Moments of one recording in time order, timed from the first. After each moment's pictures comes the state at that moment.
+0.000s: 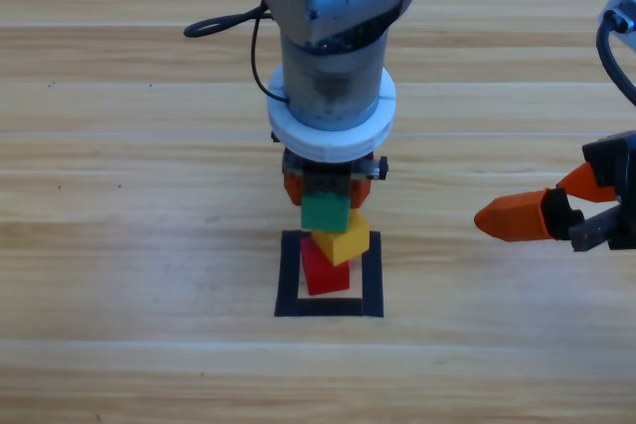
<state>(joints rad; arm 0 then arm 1) -0.93 2.27 -2.10 1.29 0.19 -0.94 0.94 1.45 -0.74 0.08 -0.06 0.36</state>
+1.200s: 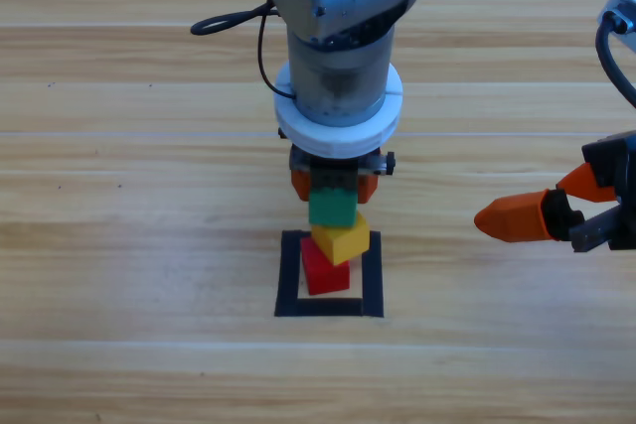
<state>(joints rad) -0.93 2.28 -2.12 1.29 0.19 -0.94 0.94 1.45 -0.74 0.08 -0.06 0.36</state>
